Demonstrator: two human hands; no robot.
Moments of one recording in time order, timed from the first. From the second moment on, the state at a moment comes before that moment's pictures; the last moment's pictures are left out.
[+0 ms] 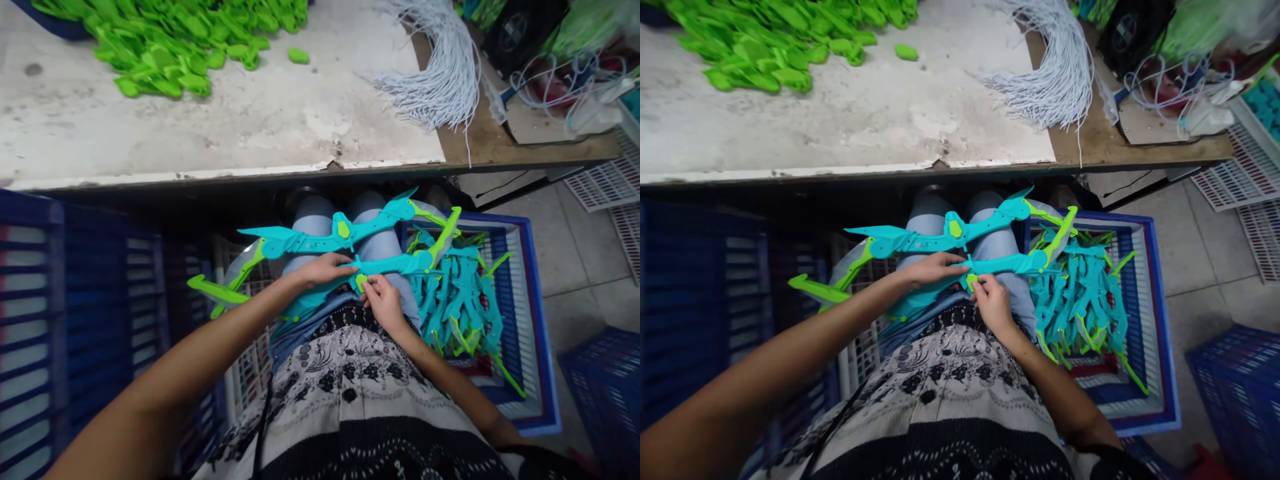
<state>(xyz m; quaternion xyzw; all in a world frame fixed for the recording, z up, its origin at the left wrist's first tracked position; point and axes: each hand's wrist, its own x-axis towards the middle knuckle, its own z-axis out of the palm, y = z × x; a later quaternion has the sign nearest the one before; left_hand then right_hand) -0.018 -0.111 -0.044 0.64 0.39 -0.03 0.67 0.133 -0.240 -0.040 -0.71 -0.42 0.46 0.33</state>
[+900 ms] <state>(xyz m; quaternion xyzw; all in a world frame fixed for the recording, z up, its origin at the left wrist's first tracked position) -0.019 -0.124 -0.029 0.73 0.40 0.00 0.56 0.153 -0.231 -0.038 -0.64 -0.52 0.51 0.26</state>
